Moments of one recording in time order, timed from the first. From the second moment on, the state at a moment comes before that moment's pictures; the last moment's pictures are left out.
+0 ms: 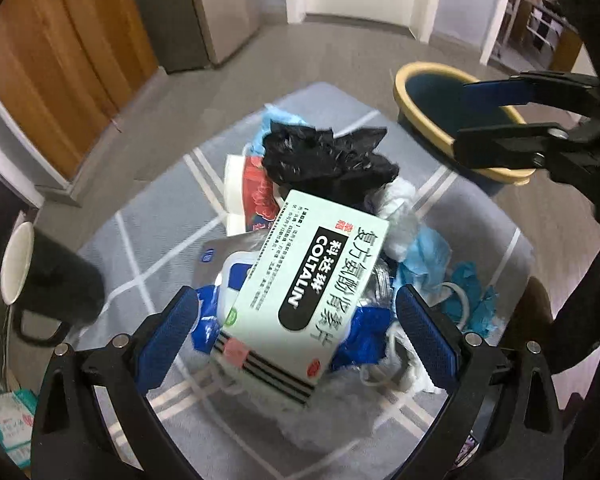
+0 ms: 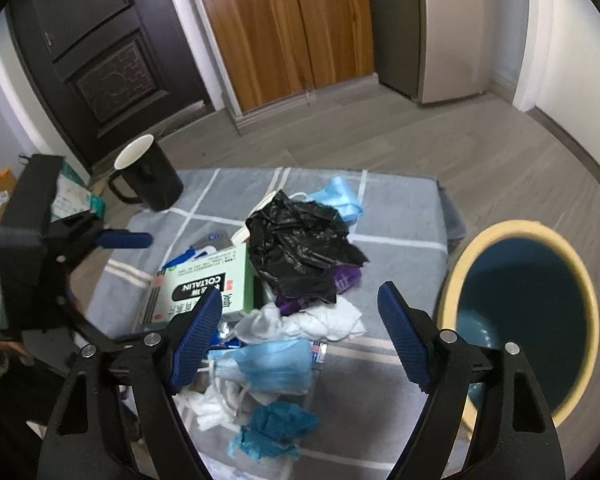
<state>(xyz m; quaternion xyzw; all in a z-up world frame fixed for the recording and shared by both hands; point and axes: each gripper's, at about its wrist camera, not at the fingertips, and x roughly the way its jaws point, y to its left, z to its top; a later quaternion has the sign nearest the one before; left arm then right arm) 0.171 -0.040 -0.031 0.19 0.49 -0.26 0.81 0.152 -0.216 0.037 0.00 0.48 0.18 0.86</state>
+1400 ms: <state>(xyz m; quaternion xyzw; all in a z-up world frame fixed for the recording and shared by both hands) 0.194 0.002 -0.053 0.15 0.52 -0.23 0.81 0.096 -0.204 -0.061 0.00 0.62 0.25 0.75</state>
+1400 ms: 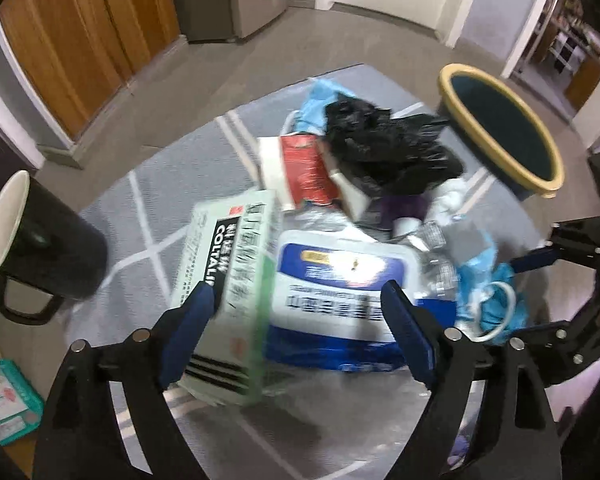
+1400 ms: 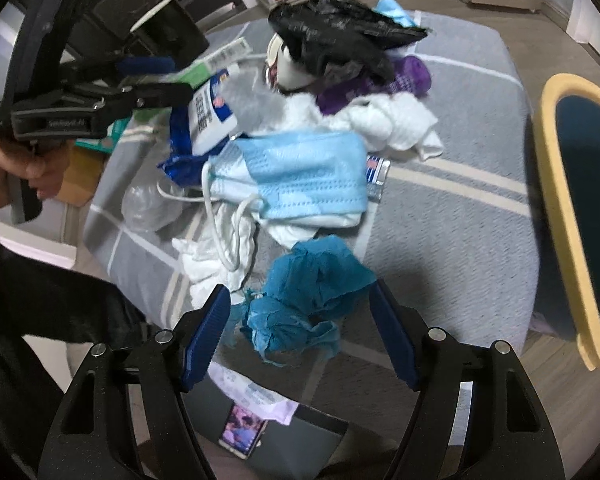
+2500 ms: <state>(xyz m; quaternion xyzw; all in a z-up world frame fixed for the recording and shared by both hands) 0.241 0.091 -0.093 0.00 0.57 -0.19 0.80 0.100 -0.249 -0.017 0.04 0.57 0.22 0.79</state>
